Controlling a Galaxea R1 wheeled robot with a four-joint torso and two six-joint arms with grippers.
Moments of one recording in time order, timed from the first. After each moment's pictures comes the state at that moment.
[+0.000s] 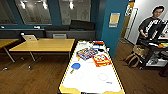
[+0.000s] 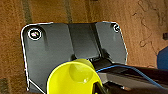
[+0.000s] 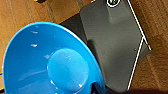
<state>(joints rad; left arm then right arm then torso) 1.29 2.66 -2.14 -0.11 0.09 0.17 -1.45 2.85 -2.48 -0.56 0.13 0.83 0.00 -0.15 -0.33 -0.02</state>
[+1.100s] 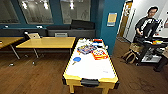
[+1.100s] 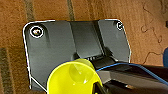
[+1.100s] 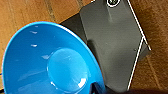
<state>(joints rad) 1.30 2.69 -2.20 -0.10 0.09 0.17 -1.45 2.85 -2.48 -0.56 0.13 0.83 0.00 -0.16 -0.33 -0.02</state>
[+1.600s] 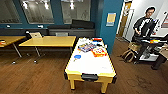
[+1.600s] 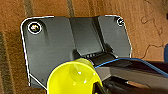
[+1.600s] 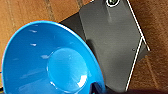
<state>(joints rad) 1.32 2.73 -2.25 -0.09 0.08 0.17 -1.45 2.87 -2.51 -0.57 0.12 0.83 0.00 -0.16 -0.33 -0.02</state>
